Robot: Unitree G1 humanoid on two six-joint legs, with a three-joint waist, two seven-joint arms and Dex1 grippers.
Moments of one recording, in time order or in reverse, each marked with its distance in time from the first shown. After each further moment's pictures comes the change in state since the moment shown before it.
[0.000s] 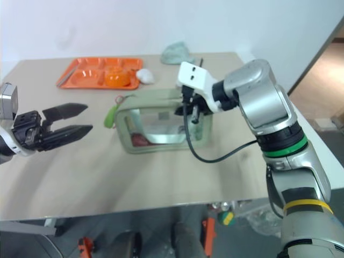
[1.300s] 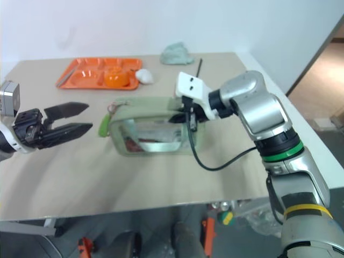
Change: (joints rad) left arm -0.041 0.010 -0.021 0.043 -0.001 0.023 -0.021; right arm 0.065 -0.023 0.021 0.067 0.112 -0.266 0.050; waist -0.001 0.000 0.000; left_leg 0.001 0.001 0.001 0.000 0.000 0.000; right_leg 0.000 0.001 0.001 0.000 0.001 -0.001
